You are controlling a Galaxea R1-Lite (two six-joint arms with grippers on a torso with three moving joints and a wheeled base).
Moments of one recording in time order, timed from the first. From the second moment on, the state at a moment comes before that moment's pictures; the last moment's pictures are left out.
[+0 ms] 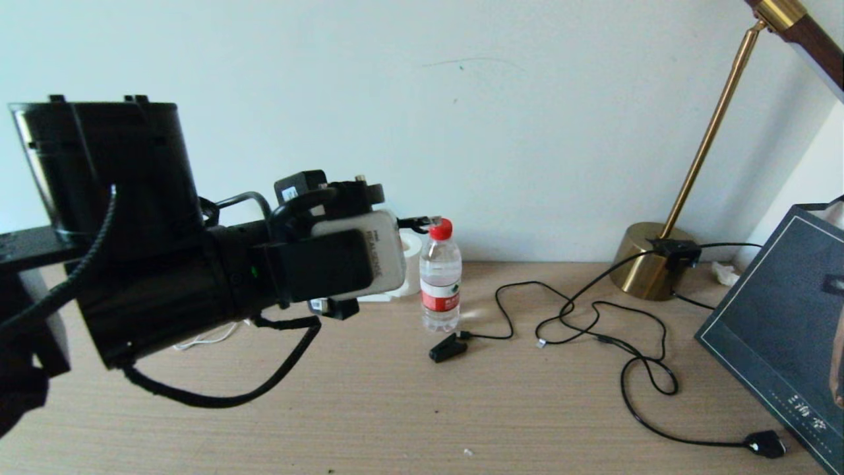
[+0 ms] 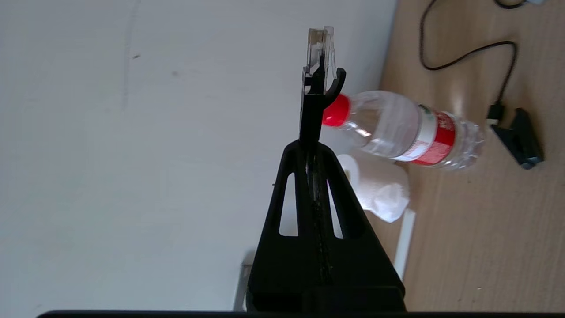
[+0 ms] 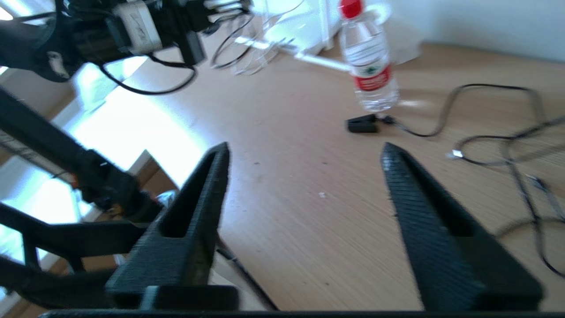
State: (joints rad) left arm -0.69 1.49 -0.98 -0.42 0.02 1.25; right arm 0.12 0.92 -0.96 0.24 0.76 0.22
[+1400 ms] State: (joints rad) left arm -0.87 1.80 -1.24 -0.47 -0.02 1.25; right arm 0.40 1.34 -1.04 0.03 0.55 0.21
